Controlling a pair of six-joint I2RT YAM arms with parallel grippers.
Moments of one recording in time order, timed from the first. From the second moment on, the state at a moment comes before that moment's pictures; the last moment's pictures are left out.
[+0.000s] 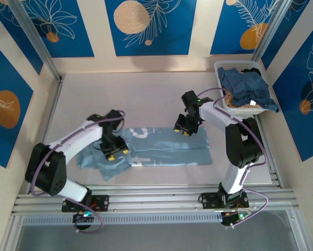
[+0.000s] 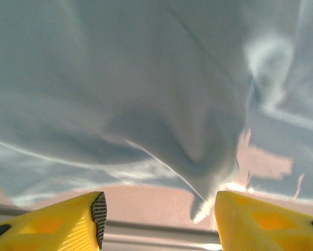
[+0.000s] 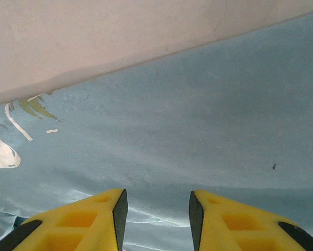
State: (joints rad) left arm -0.41 1.46 1.01 -1.08 0.19 -0.88; right arm 0.38 1.78 1.27 -0.87 -0.28 0.71
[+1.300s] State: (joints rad) left arm -0.02 1.61 1.17 -0.91 0.02 -0.57; right arm 0.25 2.24 1.78 -1.06 -0.28 0.66
